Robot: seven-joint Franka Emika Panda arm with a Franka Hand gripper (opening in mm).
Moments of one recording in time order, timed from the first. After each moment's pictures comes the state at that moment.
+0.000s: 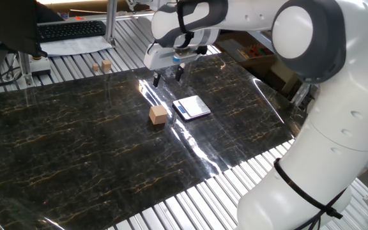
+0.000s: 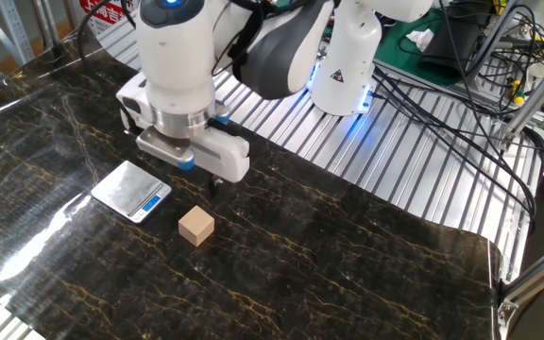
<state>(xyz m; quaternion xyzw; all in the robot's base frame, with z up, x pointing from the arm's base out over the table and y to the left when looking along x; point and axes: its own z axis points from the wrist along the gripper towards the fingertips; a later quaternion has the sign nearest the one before) 0.555 -0.071 0.228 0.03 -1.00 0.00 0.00</state>
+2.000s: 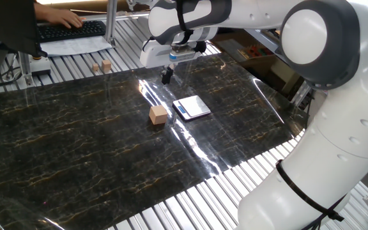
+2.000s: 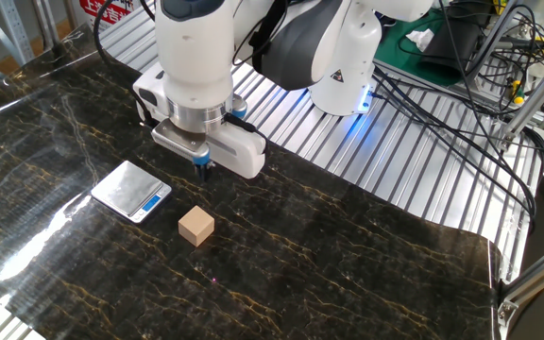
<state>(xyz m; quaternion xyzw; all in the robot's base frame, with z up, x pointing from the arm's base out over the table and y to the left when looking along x) 0.544 -0.054 0.243 0.02 -1.00 0.00 0.01</state>
